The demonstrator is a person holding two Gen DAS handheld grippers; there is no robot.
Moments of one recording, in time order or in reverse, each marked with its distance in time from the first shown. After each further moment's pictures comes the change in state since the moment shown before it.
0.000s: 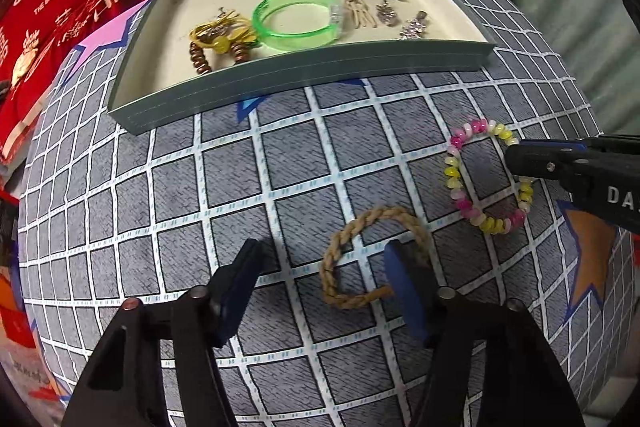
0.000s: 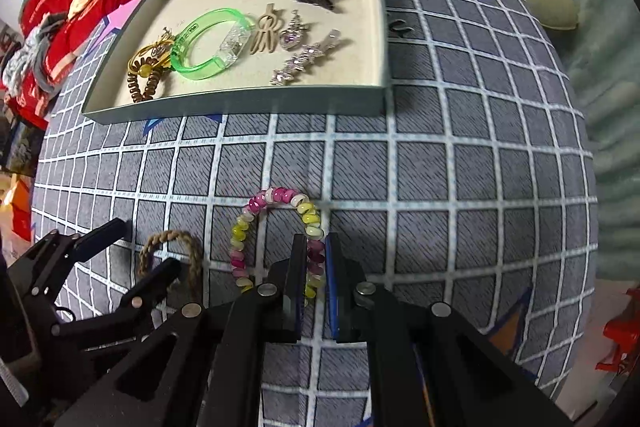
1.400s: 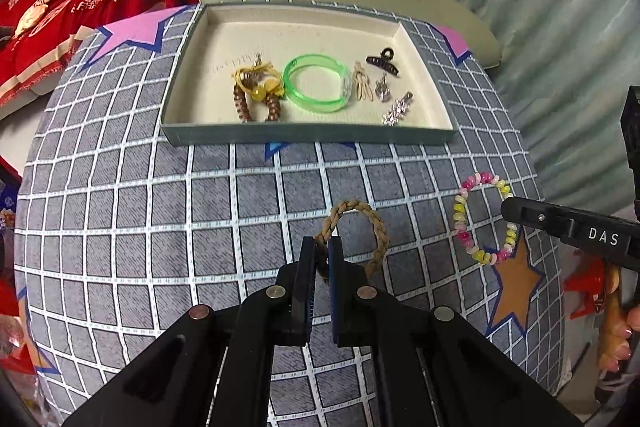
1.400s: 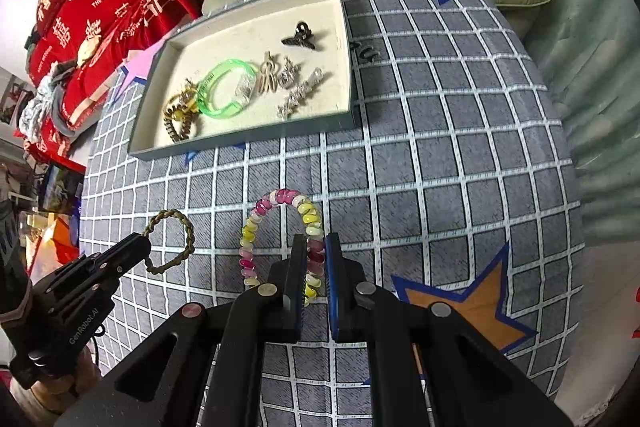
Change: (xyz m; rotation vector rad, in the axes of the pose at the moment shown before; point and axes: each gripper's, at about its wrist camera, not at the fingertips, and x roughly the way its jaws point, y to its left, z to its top) left arm -0.069 0.040 0.008 -0.172 -0.103 -0.162; right arm -0.098 -0.044 -0.017 0.108 -0.054 0.097
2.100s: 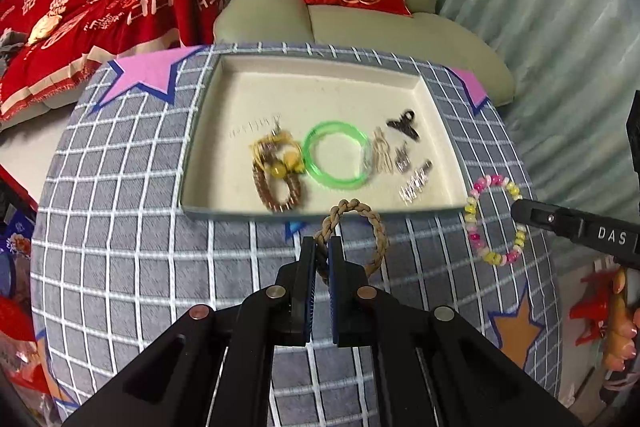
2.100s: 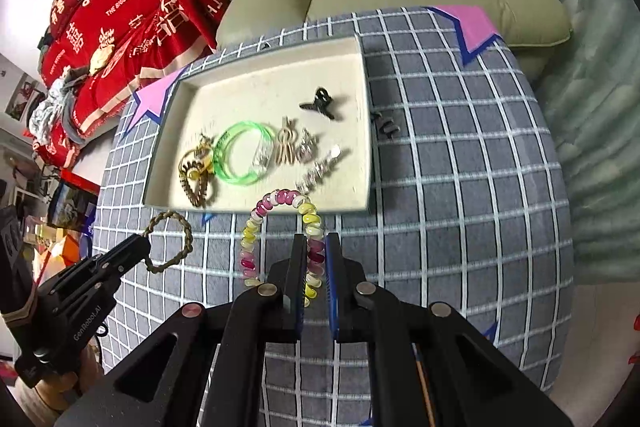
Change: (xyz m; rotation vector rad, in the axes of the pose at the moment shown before) left arm -0.004 0.012 0.056 -0.030 -0.084 0.045; right arm 0.005 0.016 0.065 -0.048 -0.058 0.031
